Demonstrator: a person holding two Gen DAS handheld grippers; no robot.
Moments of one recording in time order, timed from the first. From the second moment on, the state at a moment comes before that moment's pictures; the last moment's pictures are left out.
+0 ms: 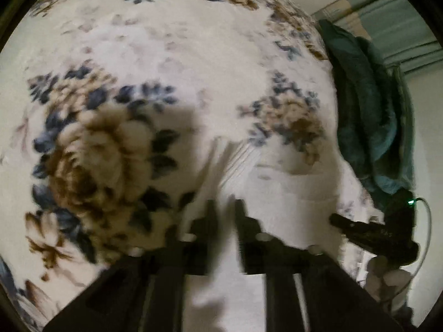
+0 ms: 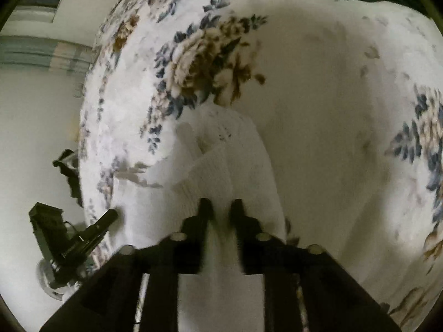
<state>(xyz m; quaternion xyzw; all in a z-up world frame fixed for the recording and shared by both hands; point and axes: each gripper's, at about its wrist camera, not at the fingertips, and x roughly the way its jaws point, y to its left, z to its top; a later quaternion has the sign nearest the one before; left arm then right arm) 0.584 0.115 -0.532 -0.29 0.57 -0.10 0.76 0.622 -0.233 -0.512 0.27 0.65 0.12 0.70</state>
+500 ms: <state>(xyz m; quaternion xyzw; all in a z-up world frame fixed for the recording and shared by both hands) 0.611 0.138 -0.534 -0.27 0.55 -0.08 0.79 0.629 -0.234 -0.494 0.24 0.61 0.11 0.75</state>
